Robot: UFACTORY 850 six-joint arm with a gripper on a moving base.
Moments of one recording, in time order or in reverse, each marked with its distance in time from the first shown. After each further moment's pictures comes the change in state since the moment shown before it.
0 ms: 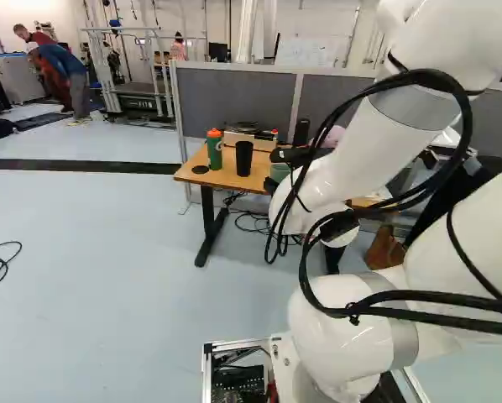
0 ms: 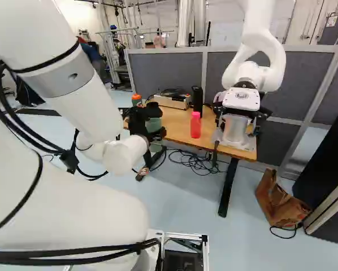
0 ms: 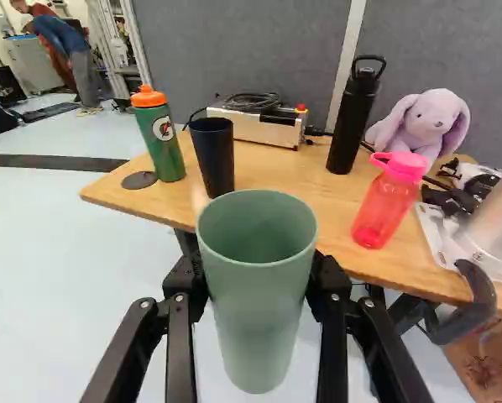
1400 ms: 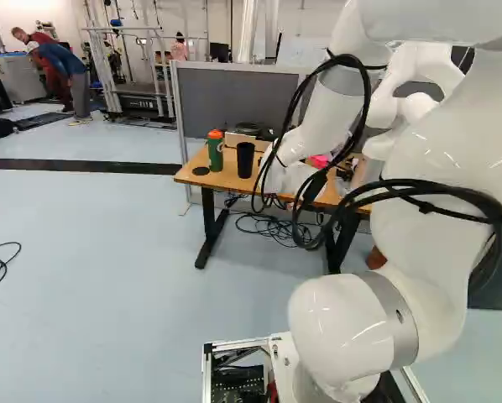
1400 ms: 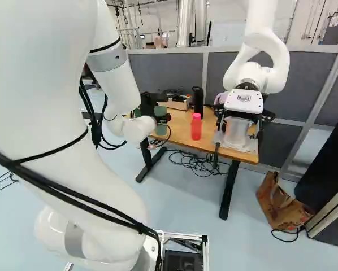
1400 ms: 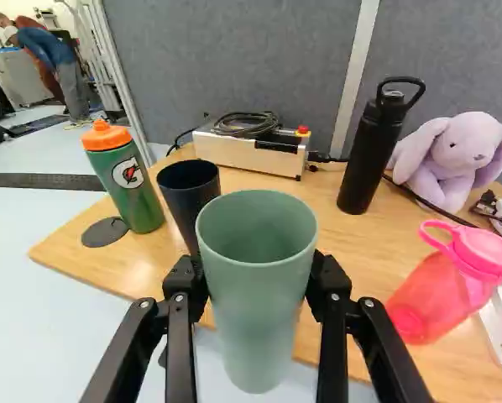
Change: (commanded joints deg) arm 0.1 -20.5 -19.8 3.0 3.0 0.0
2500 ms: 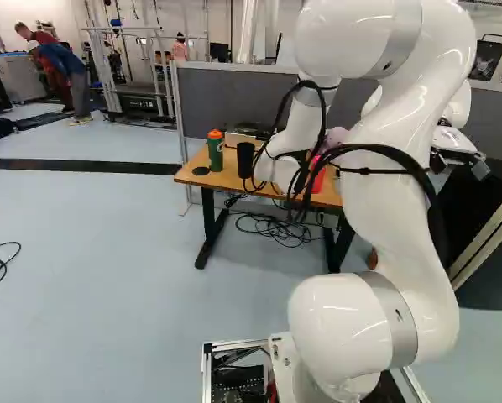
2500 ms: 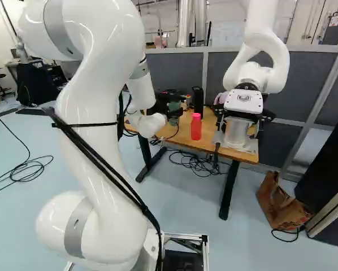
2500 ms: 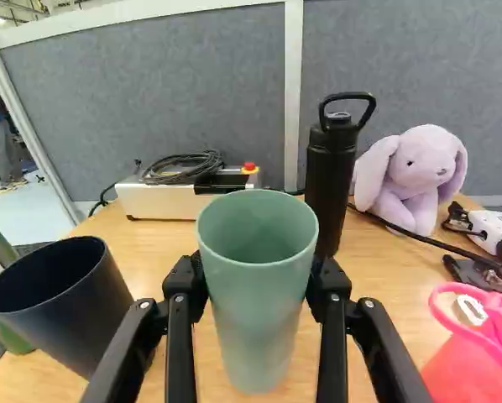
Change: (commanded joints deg) arm -1.9 -21.4 -17.9 10.6 12.0 0.0
